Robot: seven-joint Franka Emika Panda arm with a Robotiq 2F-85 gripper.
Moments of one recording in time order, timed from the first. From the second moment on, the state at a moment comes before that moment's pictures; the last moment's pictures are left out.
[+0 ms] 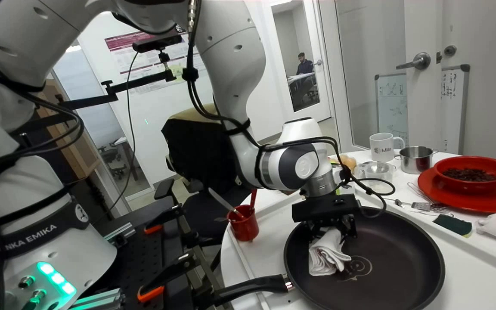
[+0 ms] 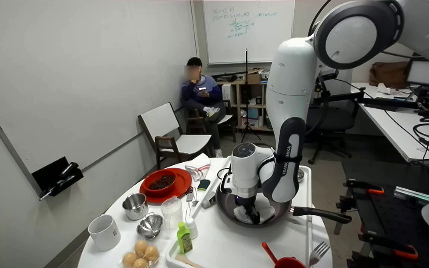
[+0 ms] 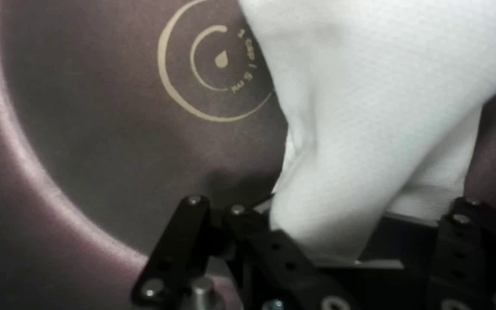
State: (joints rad) arm -0.06 1.03 -0.09 -1.96 -0.49 3.02 -0.54
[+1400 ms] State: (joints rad) arm -0.19 1.00 -0.04 -1.96 -0.48 2.82 -0.69
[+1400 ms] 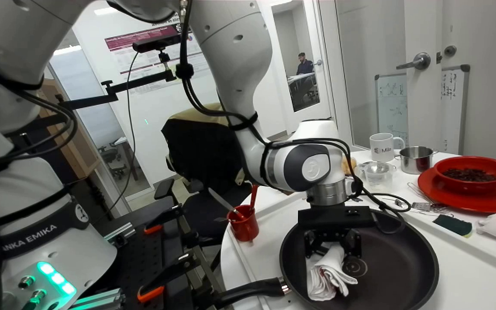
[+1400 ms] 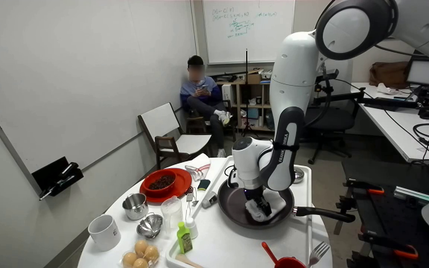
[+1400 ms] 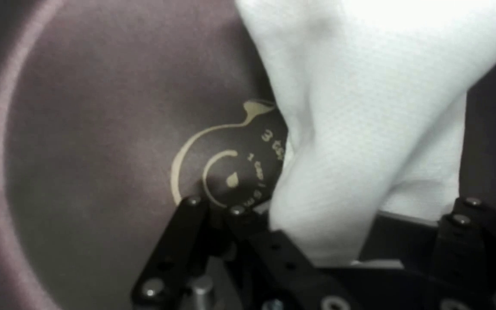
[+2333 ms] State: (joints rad) arm -0.16 1.03 -0.13 -1.91 -0.46 2.94 -0.49
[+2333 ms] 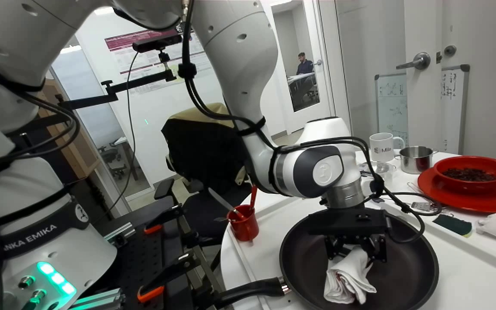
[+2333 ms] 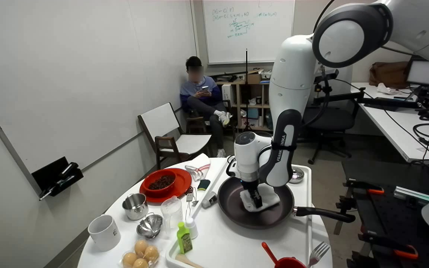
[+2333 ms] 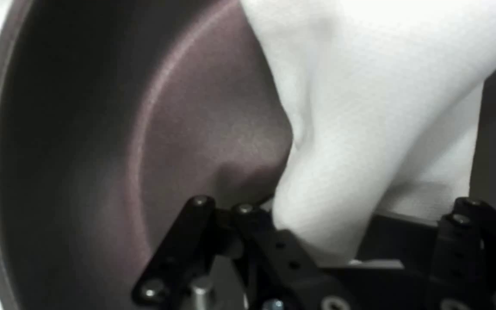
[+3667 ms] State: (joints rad) arm -0.26 0.83 0.23 -2.07 -0.33 3.02 -0.46
